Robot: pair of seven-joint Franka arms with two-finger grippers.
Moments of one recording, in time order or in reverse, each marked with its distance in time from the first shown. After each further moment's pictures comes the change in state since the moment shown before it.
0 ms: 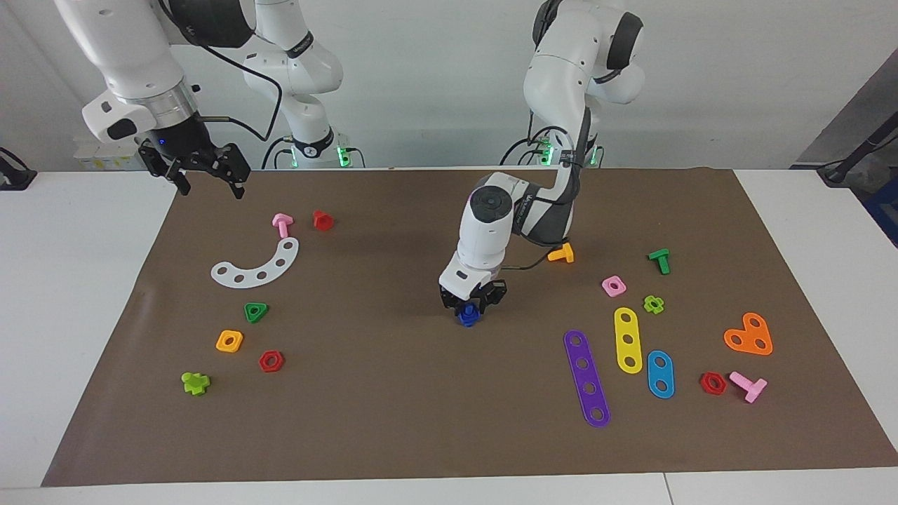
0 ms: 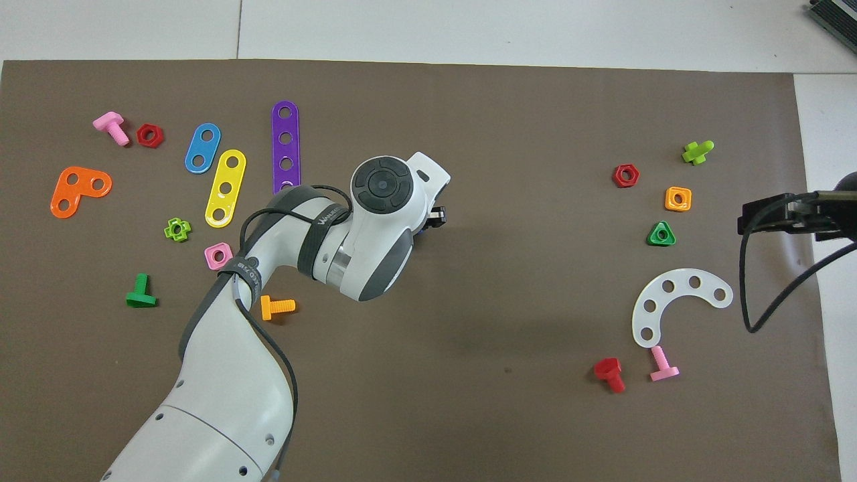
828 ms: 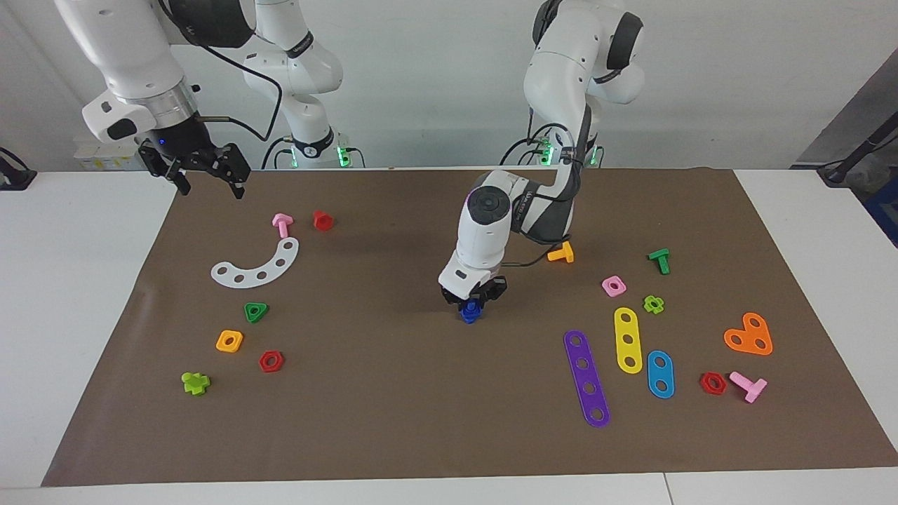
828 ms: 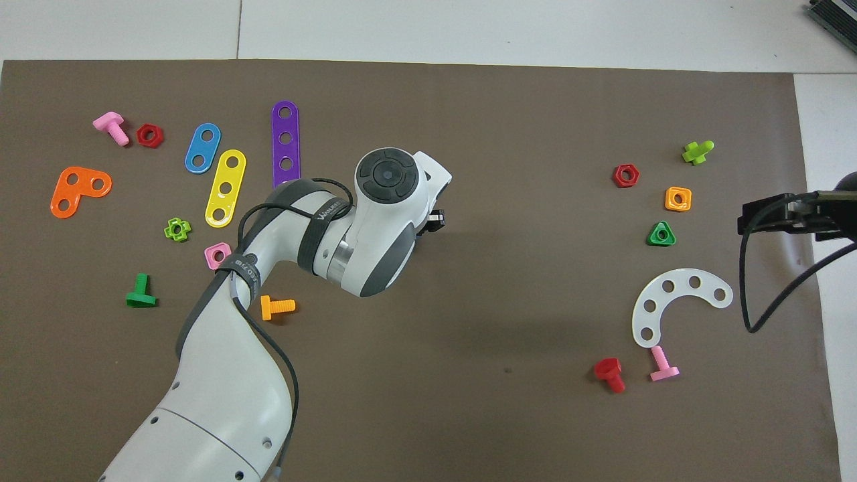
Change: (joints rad) left arm 0.000 0.001 0.000 0.058 0.000 -0.127 -0.007; right arm 0.000 0.000 0.000 0.000 0.000 0.000 0.000
